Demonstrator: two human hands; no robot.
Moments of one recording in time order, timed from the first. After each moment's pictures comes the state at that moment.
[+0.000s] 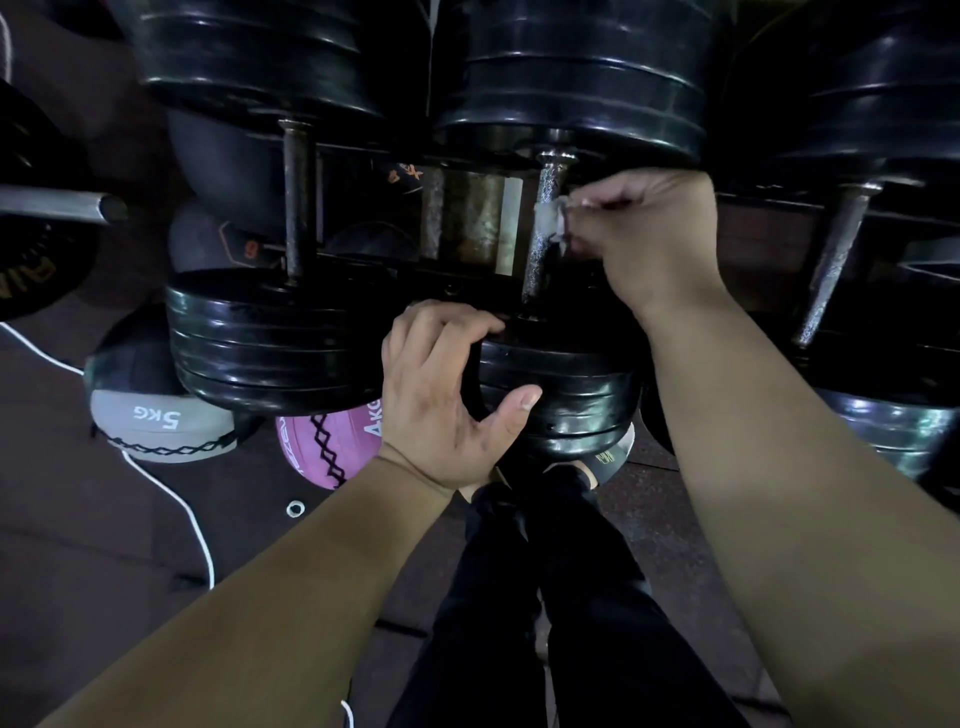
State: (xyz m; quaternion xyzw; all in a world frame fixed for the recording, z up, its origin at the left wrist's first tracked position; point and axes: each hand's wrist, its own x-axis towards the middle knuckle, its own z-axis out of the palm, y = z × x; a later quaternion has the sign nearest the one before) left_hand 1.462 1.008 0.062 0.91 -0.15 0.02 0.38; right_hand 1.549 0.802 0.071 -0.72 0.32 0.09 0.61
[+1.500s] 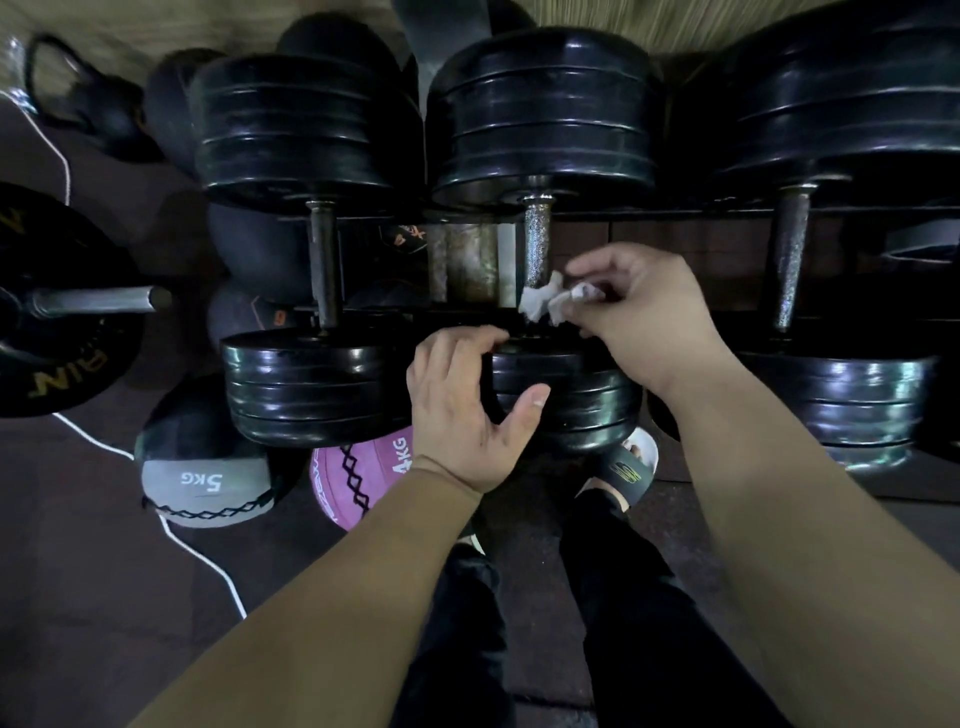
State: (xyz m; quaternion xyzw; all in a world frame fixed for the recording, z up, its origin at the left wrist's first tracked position) left_hand 1.462 1.010 0.069 0.91 -0.15 -0.02 0.39; right_hand 1.491 0.808 0.107 -0.74 0.29 0.12 0.59
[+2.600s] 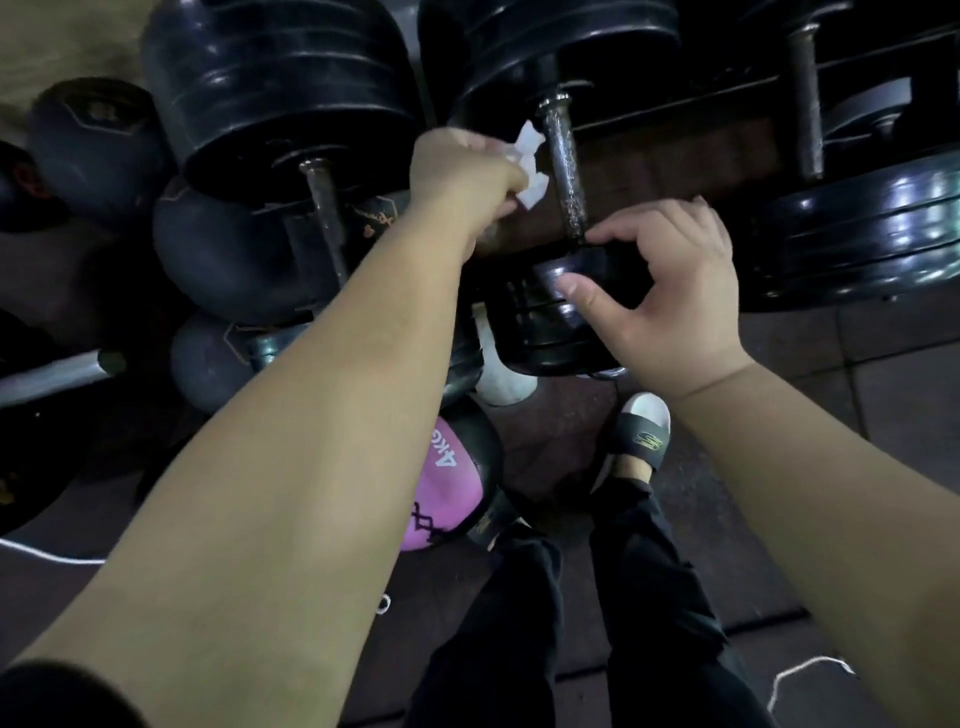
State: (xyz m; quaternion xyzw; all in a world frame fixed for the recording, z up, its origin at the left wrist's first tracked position) left_hand 1.614 1.001 0.087 0.77 0.08 -0.34 0.54; right_hand 1.427 0.914 0.092 -0.92 0.21 -0.15 0.28
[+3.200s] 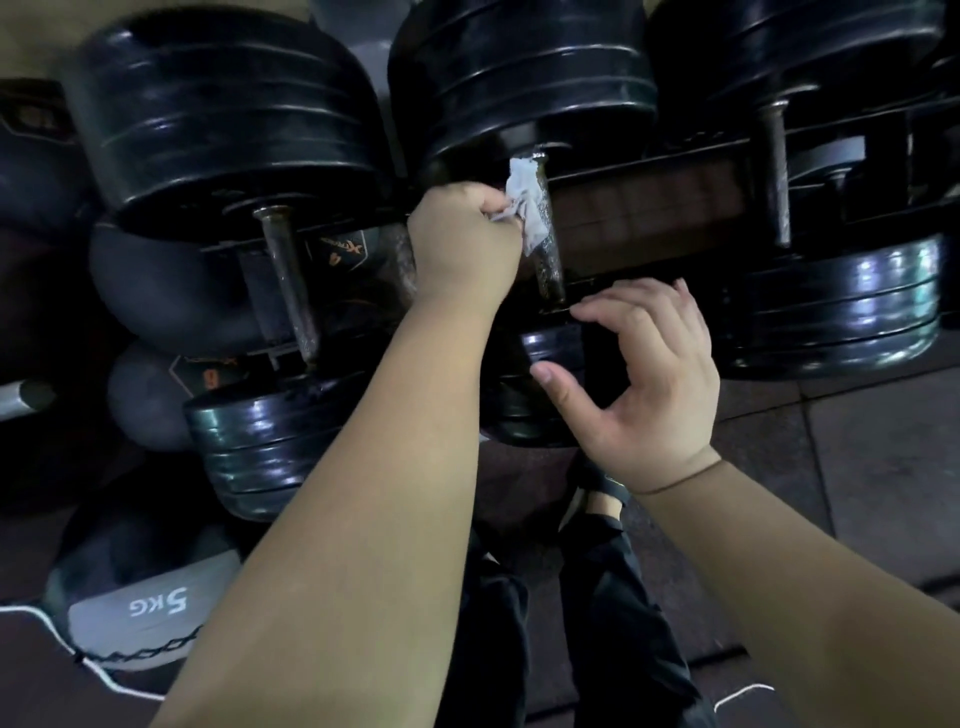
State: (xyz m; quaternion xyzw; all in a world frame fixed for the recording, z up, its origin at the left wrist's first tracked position) left_hand 1.606 0.977 0.063 0.87 -0.06 -0.21 0.45; right_hand 1.420 0.915 0.078 -0.92 0.19 -0.22 0.25
